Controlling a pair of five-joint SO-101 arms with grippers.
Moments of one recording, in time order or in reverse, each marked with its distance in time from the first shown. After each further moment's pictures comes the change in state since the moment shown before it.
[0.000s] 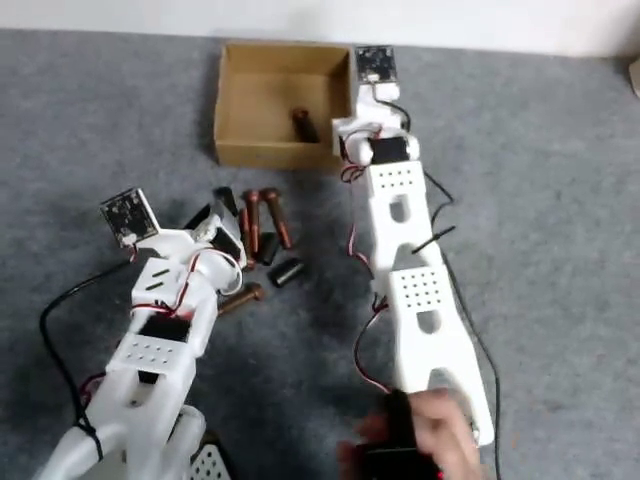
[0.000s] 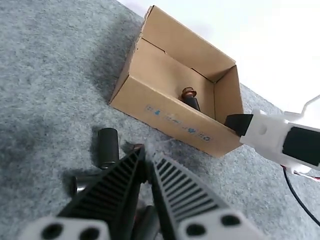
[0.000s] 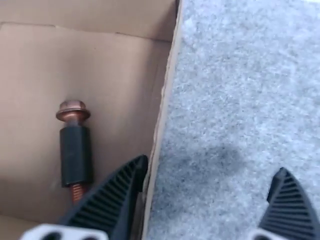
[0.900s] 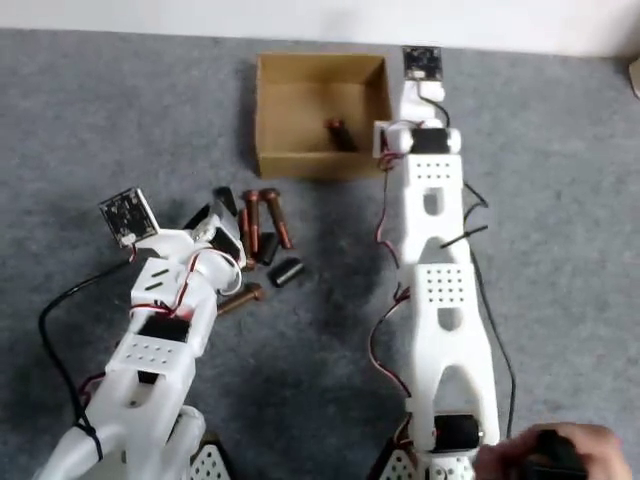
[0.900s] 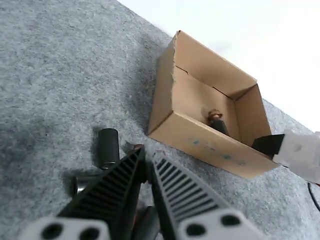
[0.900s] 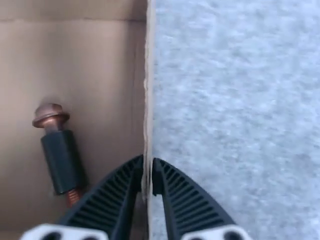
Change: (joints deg) left arm -0.1 0.0 0.0 0.0 0.0; right arm 8.9 -4.0 -0.1 11.5 0.1
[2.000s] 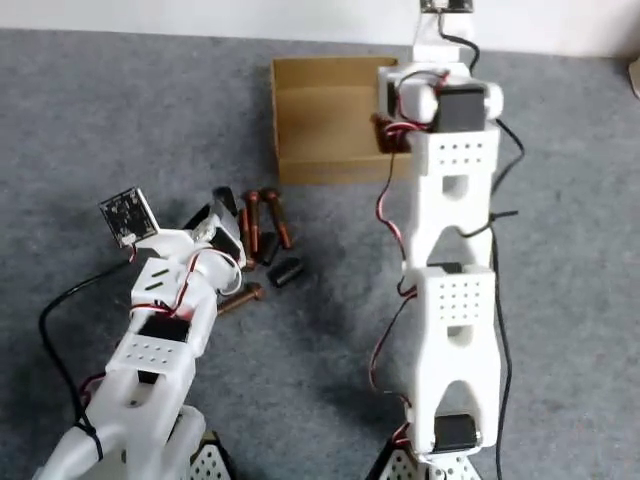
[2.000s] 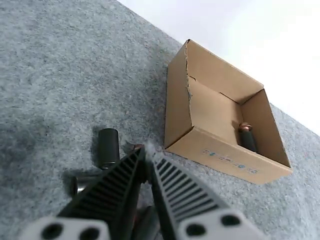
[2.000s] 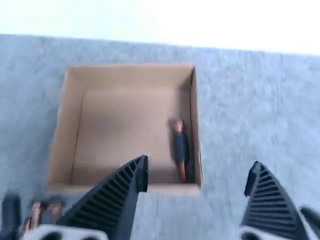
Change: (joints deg) left arm 0.0 0.0 0.0 0.0 0.0; right arm -3.8 -33.9 -0.1 26.6 0.0
